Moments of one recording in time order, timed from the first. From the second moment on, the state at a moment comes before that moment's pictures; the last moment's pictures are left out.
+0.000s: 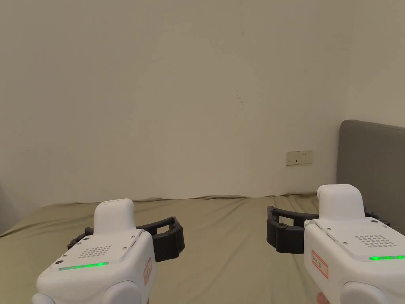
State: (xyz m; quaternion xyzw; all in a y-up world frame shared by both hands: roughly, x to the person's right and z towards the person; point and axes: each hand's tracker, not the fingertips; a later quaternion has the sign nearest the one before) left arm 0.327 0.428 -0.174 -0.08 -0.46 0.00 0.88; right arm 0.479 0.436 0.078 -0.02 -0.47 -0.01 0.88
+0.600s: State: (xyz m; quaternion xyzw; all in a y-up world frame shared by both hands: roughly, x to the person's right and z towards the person) left arm 0.308 0.421 -0.189 -0.11 -0.47 0.02 0.88; right arm 0.487 0.424 0.095 -0.04 -0.51 -0.03 0.86
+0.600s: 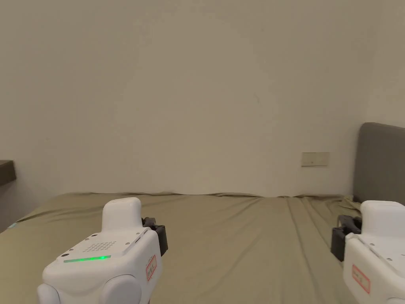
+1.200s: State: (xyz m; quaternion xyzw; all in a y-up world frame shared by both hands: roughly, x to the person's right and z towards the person) left arm 0.148 0.365 -0.339 -0.20 -0.26 -0.02 0.94; right arm 0.332 0.374 -0.157 -0.08 -0.13 -0.07 0.99
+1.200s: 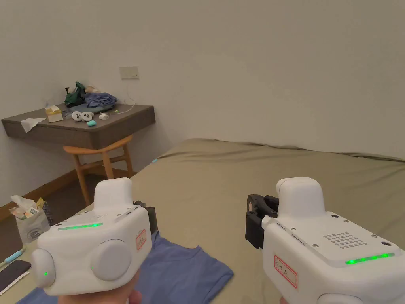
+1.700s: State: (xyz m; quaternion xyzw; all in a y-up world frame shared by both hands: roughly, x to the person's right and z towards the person) left arm 0.284 0.118 -0.478 -0.47 -0.31 -0.06 0.83; right arm 0.415 0.280 -0.177 -0.21 -0.17 -0.08 0.96
